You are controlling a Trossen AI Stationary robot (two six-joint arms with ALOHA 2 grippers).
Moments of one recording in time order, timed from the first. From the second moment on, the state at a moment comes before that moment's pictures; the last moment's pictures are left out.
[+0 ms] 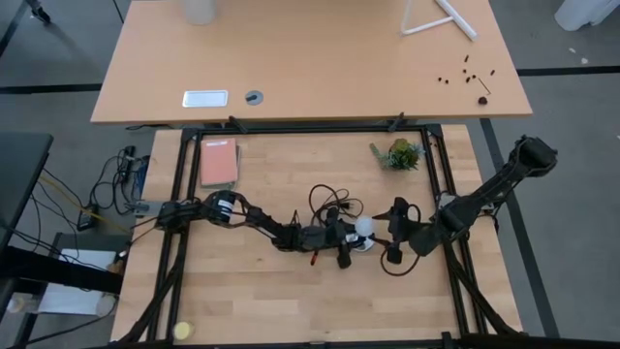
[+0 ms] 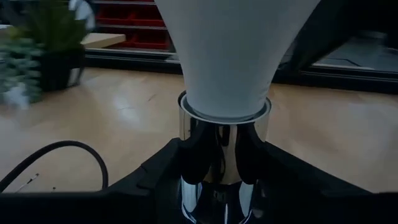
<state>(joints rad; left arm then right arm) -0.18 2.44 1.28 1.04 -0.36 -0.11 0.59 1.05 0.36 -0.04 0.72 0.45</state>
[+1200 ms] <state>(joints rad) -0.19 2.44 1.28 0.99 -0.34 -0.08 0.60 1.06 0.36 -0.09 0.58 0.56</state>
